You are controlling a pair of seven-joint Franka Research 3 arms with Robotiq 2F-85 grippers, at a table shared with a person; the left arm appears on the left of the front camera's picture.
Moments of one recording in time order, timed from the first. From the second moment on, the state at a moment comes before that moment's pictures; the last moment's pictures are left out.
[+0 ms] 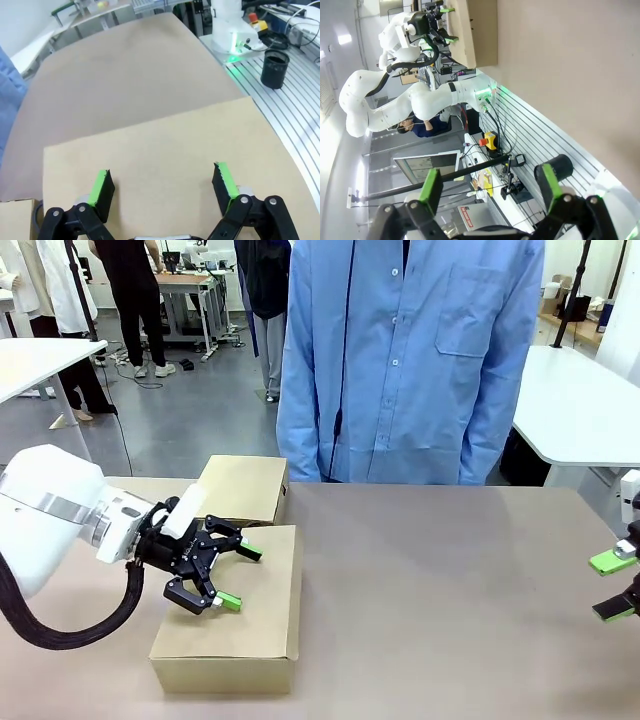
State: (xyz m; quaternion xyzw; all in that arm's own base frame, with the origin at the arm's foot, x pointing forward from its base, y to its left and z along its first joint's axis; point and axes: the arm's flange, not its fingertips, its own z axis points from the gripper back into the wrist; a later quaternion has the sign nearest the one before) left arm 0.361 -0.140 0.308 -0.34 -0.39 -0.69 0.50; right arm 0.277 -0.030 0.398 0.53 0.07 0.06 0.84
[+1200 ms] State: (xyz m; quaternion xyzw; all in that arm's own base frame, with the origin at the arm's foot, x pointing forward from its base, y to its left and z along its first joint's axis) left arm 0.279 0.137 0.363 -0.57 -0.38 -0.32 0.65; right arm 0.277 -0.030 0.398 0.53 0.07 0.06 0.84
